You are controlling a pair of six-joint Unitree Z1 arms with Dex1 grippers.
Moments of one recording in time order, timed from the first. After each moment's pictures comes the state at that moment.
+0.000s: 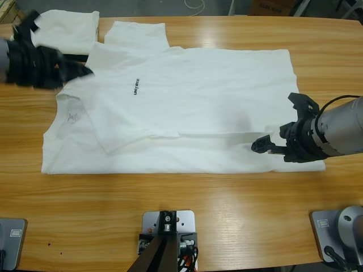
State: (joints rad) arm 0 -0.60 1.52 -0.91 0.28 -0.13 -0.51; arm 1 0.81 1.51 -0.84 0.68 0.00 0.88
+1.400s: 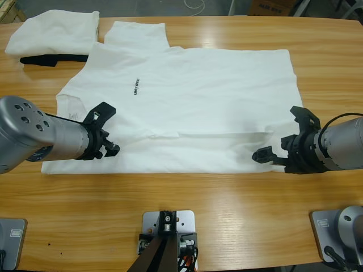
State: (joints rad) arm 0 -1.02 1.81 -0.87 0.39 0.24 -0.41; arm 1 0.81 1.47 -0.71 0.56 0.04 0.90
